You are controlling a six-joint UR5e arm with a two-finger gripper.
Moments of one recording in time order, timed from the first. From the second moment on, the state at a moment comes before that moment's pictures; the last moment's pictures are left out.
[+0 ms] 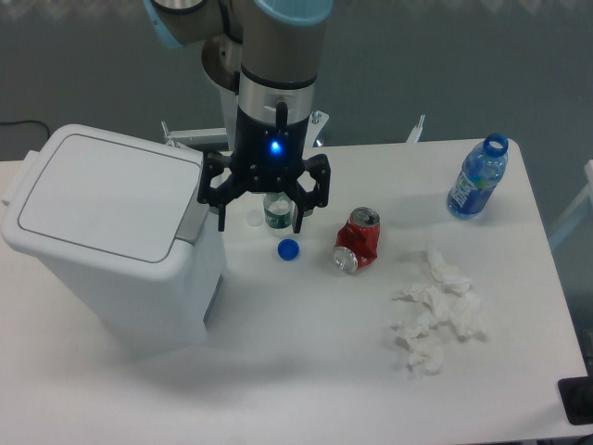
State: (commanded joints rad) arm 2.40 -1.70 -1.46 -1.25 1.29 0.26
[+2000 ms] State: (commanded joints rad) arm 2.43 -1.70 -1.46 -1.24 1.24 0.26
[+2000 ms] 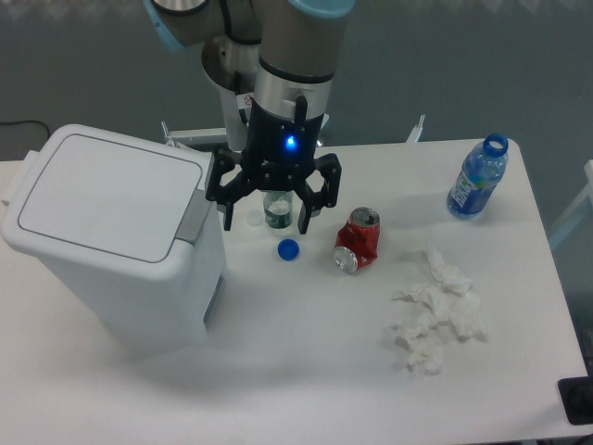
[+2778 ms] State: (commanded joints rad) arm 2.44 -1.70 -1.47 -1.25 1.22 0.26
